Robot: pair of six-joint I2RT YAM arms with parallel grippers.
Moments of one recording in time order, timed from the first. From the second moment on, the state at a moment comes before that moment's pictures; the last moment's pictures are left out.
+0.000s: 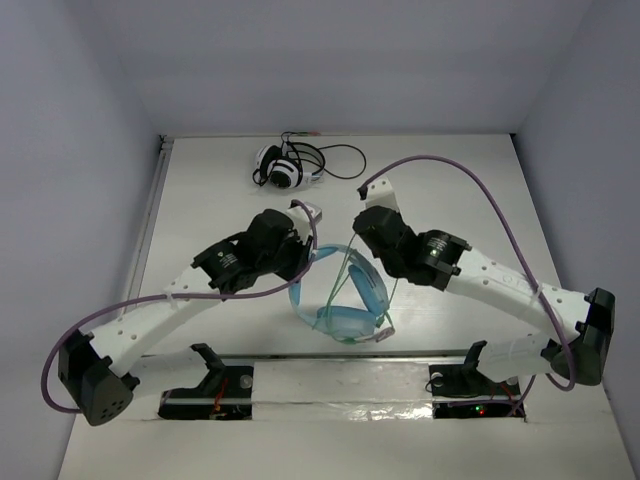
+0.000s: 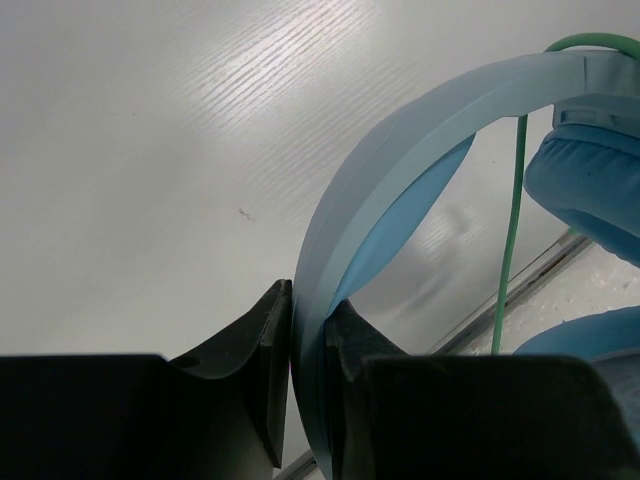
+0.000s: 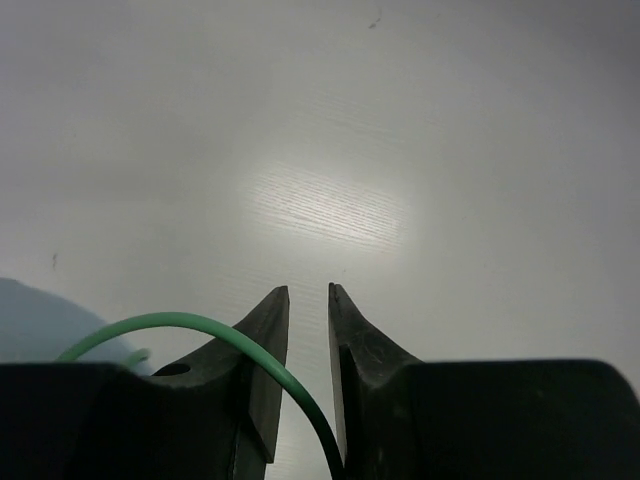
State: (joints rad) left arm -0.81 1.10 0.97 -0.61 0.00 -0.22; right arm 1.02 1.31 1.26 -0.70 0.77 0.30
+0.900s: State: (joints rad) left arm -0.65 1.02 1.15 -0.56 0.23 -0.22; right arm 0.73 1.05 0.78 0.05 0.12 0.39
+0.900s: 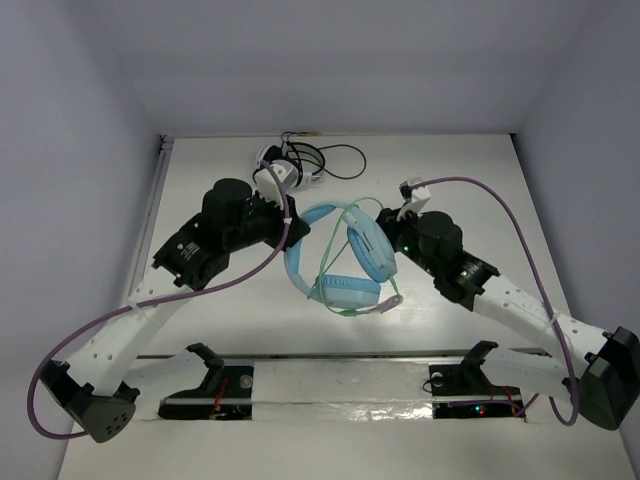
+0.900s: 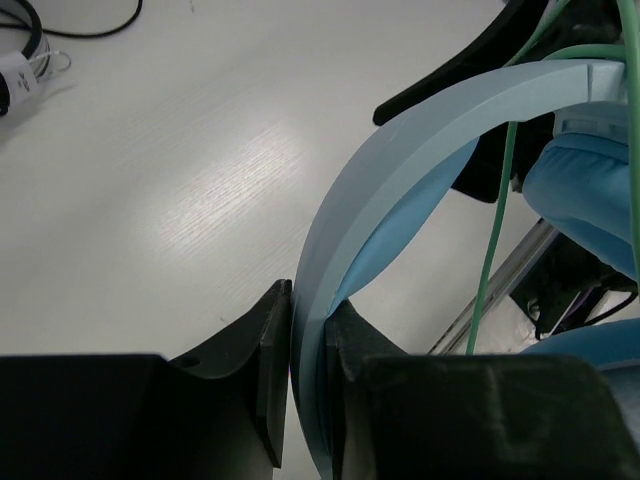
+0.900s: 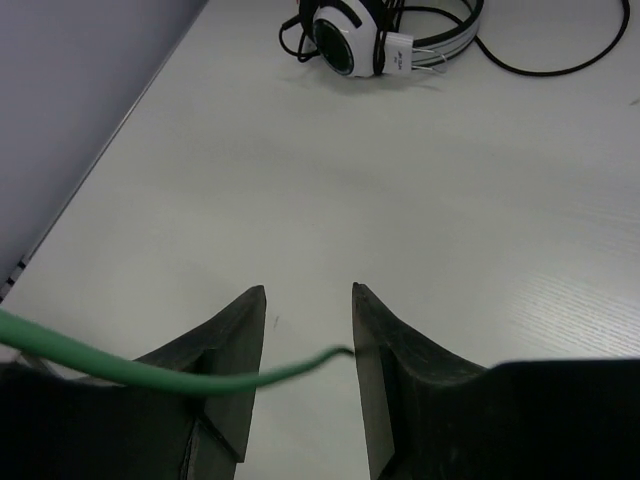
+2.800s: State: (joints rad) left arm -0.66 1.52 0.98 0.22 -0.26 -0.77; right arm 0.68 1.04 0.28 0.69 -0.13 1.13
